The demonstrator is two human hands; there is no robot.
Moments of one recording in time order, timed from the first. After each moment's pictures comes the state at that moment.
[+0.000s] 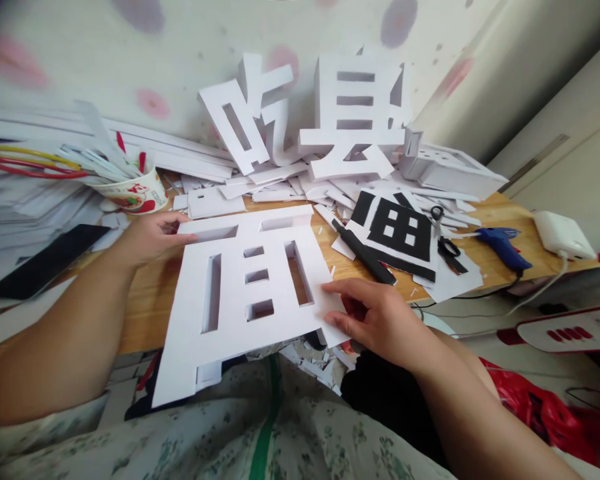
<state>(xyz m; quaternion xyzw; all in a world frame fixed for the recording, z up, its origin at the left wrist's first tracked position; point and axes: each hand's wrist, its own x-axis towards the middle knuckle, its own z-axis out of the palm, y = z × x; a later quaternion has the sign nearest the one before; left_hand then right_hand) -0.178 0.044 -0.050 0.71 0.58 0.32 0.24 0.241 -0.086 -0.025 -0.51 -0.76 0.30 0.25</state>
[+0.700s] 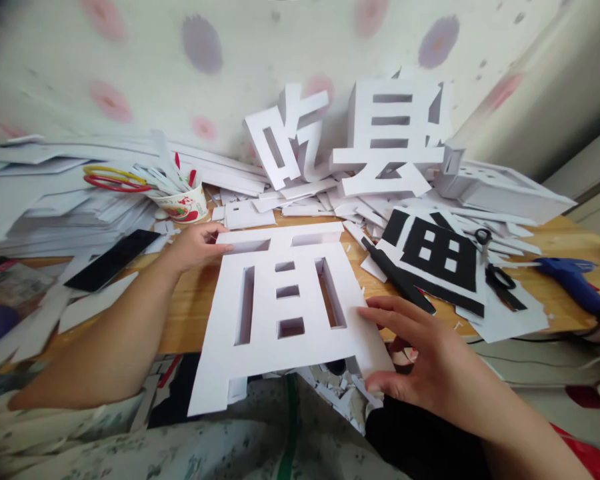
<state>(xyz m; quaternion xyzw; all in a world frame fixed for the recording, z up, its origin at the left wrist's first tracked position) -0.176 0.042 -0.050 0.71 0.57 0.34 0.24 0.261 -0.089 -0.030 -0.42 -0.86 0.19 0.20</state>
